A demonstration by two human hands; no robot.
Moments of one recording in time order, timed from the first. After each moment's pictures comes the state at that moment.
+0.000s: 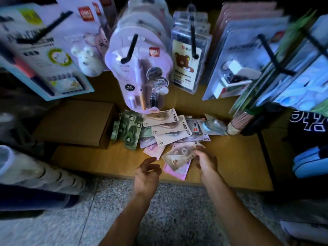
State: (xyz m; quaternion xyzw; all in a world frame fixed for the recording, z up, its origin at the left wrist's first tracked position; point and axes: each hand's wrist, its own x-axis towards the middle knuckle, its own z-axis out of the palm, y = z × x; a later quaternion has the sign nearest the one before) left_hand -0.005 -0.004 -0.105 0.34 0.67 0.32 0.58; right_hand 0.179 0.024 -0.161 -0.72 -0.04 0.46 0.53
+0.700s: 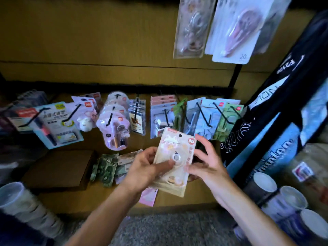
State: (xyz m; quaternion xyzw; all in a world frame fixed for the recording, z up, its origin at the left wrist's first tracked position) left_hand 0.053 -0.079 0.140 0.53 0.39 0.35 0.67; right_hand 0.220 -0.144 0.130 -0.56 -0.40 0.44 0.58
